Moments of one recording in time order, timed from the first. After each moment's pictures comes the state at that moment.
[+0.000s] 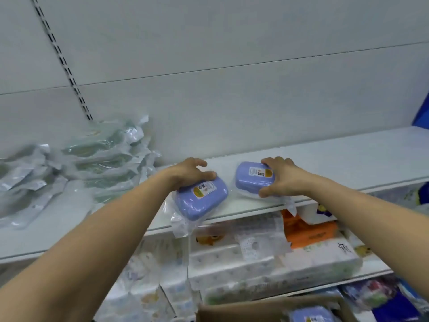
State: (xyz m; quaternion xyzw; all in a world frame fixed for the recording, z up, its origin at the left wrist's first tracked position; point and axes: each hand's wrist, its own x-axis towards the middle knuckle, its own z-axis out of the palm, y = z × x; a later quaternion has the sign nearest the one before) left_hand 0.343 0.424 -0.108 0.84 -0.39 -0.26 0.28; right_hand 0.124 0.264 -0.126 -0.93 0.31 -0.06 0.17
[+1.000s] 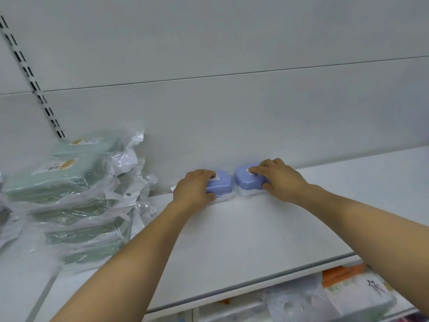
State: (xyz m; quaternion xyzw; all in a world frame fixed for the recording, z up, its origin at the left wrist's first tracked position) left_hand 0.449 0.345 -0.161 0.83 -0.53 0.00 0.15; right_hand 0.253 0.183 -0.153 -0.96 0.27 -0.11 0.01
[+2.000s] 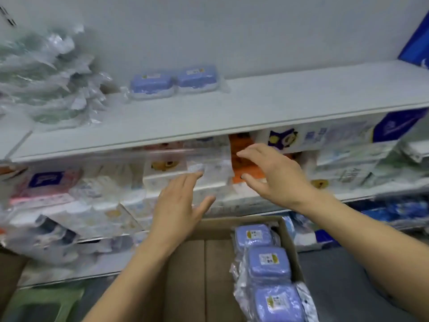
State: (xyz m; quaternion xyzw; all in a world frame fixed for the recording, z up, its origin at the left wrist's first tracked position) left_hand 0.101 0.497 -0.249 0.84 -0.49 0.01 0.25; right_hand -0.042 0.303 -0.219 -0.96 0.13 -0.22 0.11
